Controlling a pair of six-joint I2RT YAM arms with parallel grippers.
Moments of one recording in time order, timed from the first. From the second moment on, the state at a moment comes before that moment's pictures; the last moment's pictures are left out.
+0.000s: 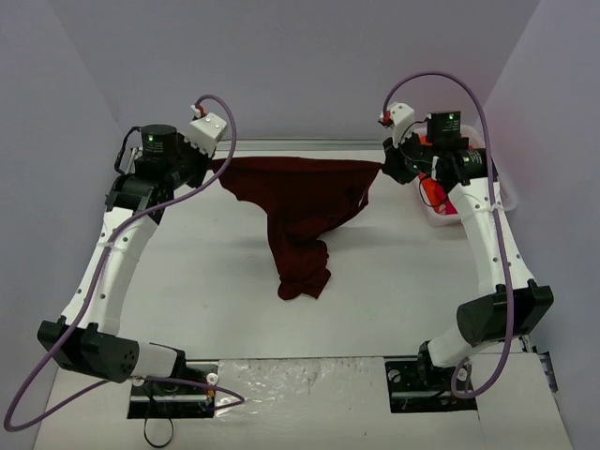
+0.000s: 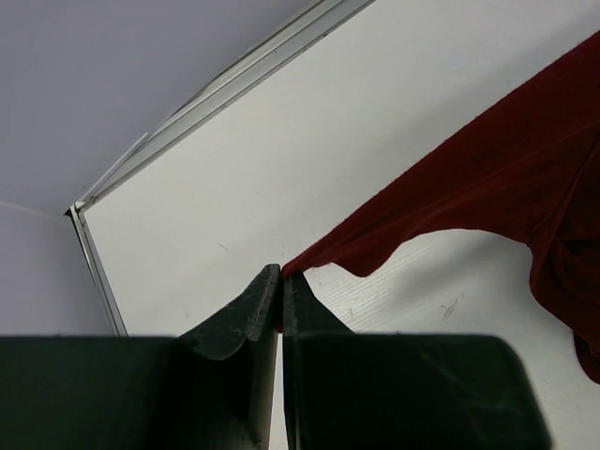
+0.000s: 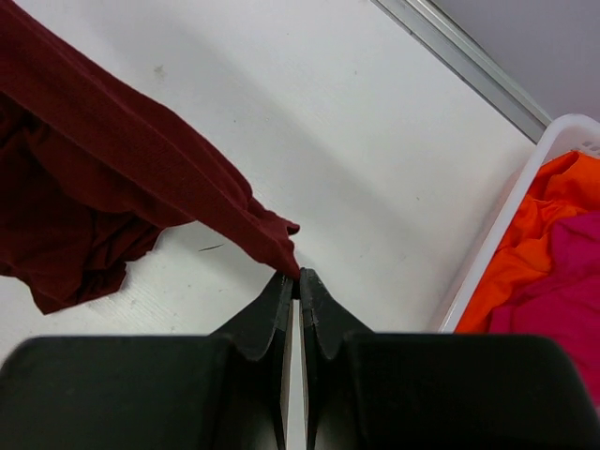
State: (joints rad) left arm -0.21 1.35 1.57 -0.66 0.14 0.38; right arm 0.14 1.54 1.71 -0.84 -0.39 -0.44
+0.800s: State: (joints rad) left arm -0.36 1.36 1.57 -0.66 -0.03 0.38; right arm 0.12 1.33 1.47 -0.83 -0.32 -0.45
